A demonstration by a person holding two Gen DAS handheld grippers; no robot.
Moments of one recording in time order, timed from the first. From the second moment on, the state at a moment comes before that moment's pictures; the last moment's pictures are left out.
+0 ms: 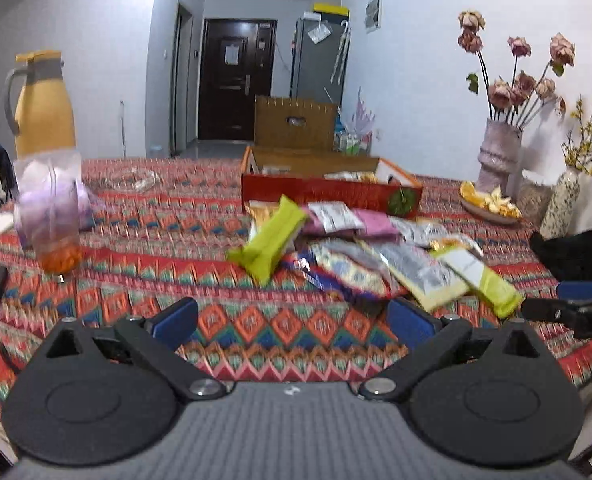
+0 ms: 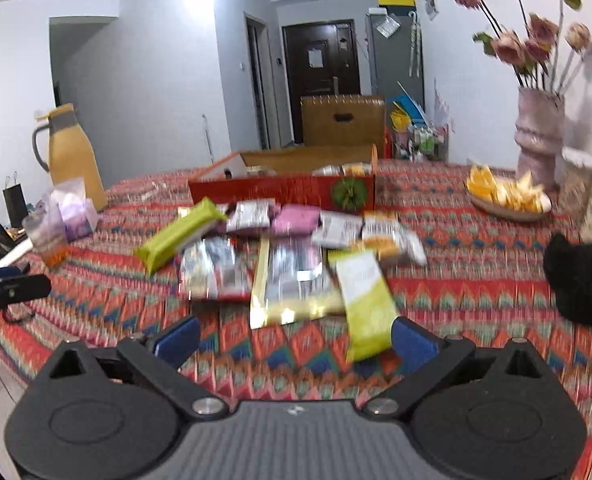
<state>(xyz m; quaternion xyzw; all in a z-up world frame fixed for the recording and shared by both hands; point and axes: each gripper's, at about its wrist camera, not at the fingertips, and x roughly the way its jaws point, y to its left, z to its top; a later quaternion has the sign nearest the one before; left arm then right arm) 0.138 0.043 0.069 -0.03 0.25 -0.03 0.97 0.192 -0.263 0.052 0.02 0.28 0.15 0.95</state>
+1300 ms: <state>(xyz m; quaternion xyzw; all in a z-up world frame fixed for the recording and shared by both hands) 0.295 0.042 0.040 0.03 0.27 -0.02 0.96 0.295 -0.282 0.031 0.00 0.30 0.08 0.95</state>
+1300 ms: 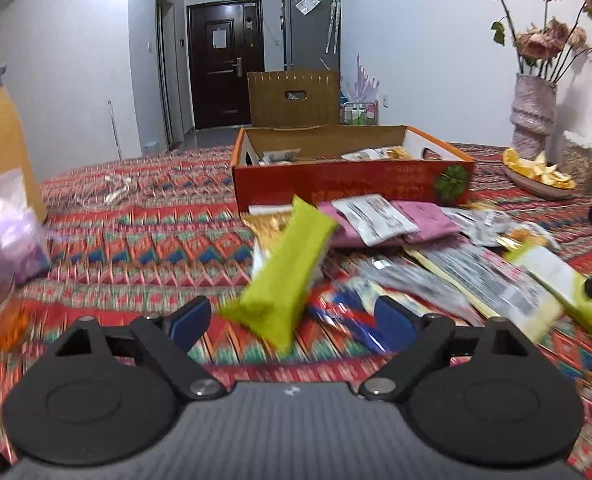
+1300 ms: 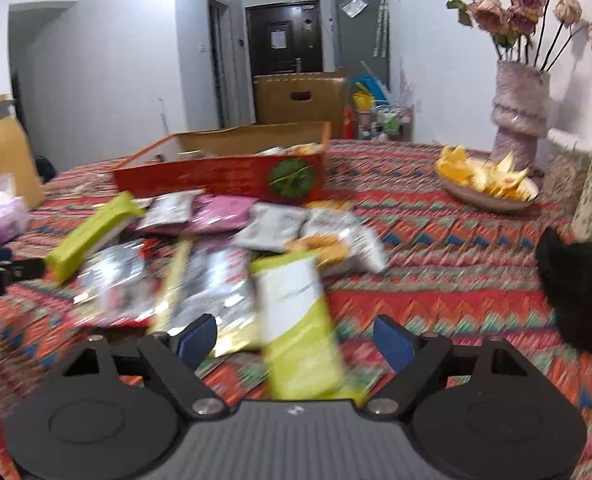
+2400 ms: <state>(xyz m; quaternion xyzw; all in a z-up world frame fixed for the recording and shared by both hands) 0.385 0.052 0.018 0.02 0.33 -0.04 0.94 0.447 -0.299 0.012 0.12 0.34 0.17 0.92</state>
